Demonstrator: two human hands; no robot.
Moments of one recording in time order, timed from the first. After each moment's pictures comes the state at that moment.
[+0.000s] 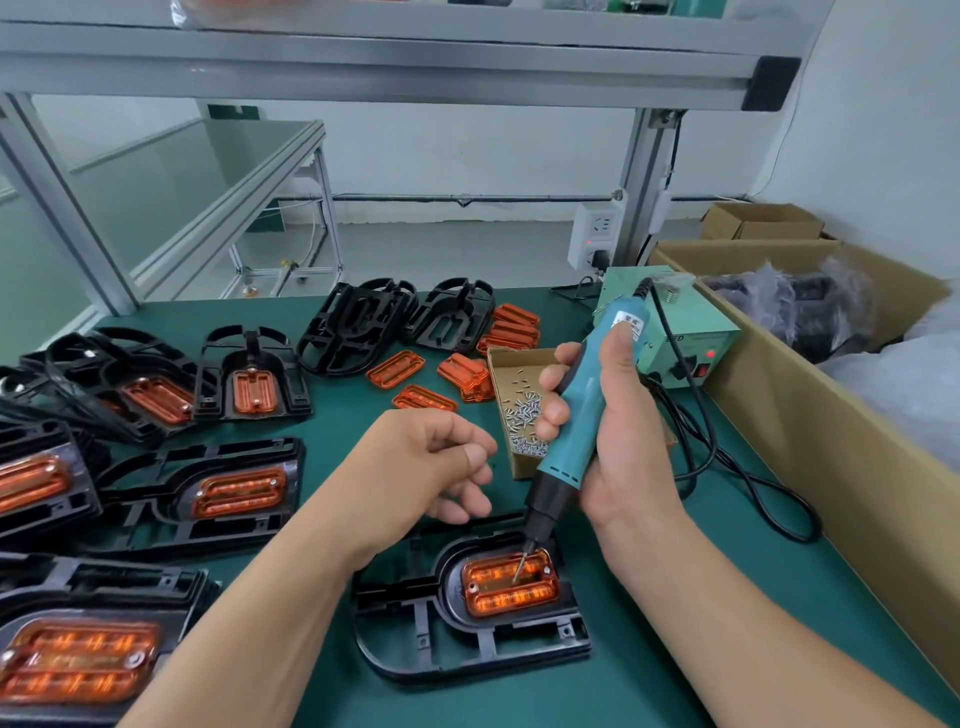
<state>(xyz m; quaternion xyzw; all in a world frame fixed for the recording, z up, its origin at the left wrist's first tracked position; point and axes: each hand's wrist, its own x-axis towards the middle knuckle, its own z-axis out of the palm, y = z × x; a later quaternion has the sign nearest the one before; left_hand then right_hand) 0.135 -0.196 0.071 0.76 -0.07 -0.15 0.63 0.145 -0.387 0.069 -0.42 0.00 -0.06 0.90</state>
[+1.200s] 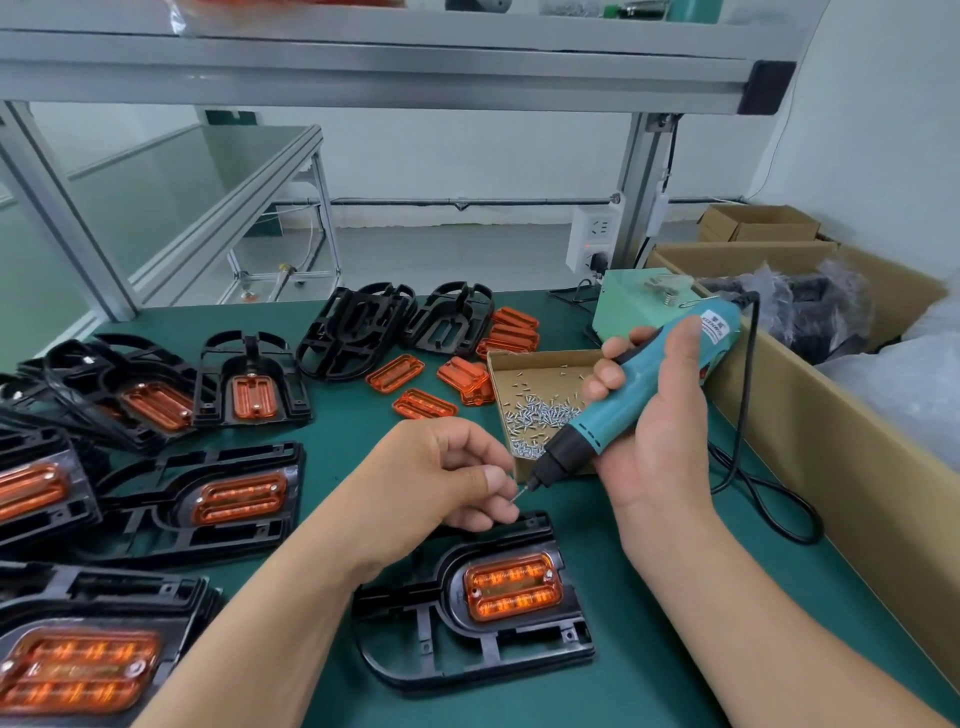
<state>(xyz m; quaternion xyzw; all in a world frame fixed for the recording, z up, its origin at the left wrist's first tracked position) 0.131 -0.197 0.072 0.73 -0.13 -0.20 0.64 0.148 -0.403 0.079 -0.34 0.02 -0.19 0.92</state>
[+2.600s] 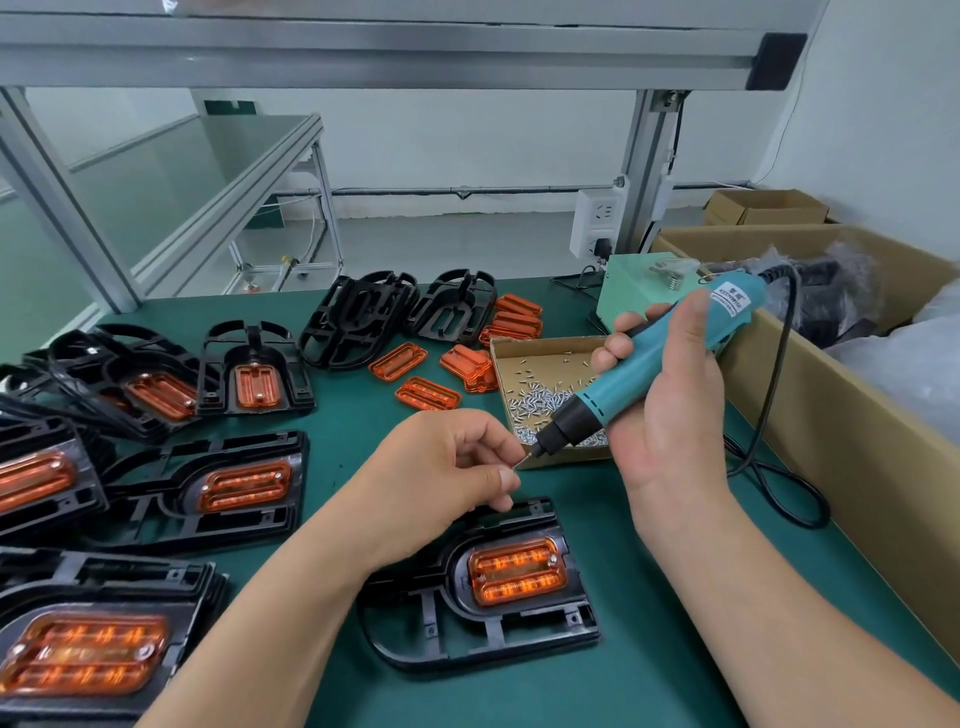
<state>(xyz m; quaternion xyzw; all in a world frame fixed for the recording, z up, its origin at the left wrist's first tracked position) 0.131 -0.200 0.069 0.83 -0.20 -0.13 0.51 0.149 -0.406 0.085 -0.36 0.02 -0.22 0.90</state>
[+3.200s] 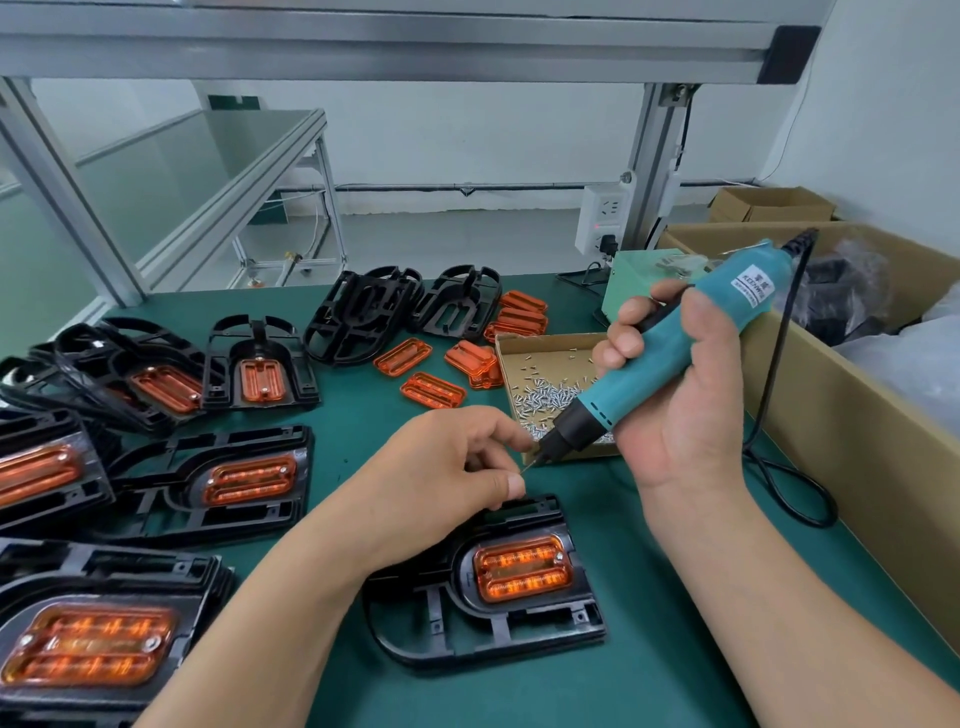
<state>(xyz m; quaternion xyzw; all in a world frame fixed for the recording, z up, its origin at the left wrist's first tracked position) 0.132 -0.197 0.066 0.84 -0.24 -0.11 0.47 0.145 -0.411 0.087 -0.34 -0.12 -0.16 0.92</state>
